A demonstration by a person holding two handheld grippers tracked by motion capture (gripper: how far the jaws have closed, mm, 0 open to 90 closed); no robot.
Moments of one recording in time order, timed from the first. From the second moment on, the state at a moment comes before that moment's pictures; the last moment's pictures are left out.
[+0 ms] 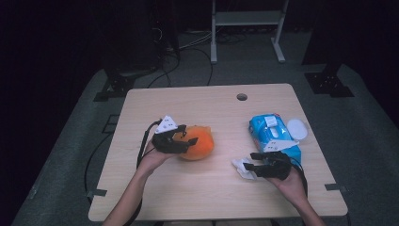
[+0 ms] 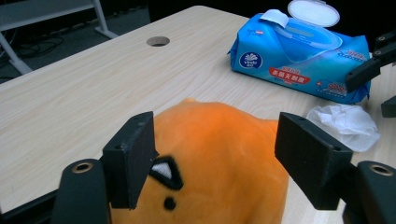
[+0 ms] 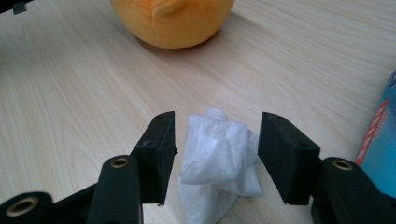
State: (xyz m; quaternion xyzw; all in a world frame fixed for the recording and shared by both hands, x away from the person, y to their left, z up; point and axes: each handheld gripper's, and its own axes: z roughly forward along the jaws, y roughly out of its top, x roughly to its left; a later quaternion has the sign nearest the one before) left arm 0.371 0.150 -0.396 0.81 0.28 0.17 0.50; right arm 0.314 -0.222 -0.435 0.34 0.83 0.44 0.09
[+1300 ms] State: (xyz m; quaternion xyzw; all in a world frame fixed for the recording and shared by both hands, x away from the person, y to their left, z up) left arm 0.310 0.224 -0.429 0.79 0.34 0.17 0.48; right arm 0.310 -0.226 -0.429 0.34 0.82 0.45 0.11
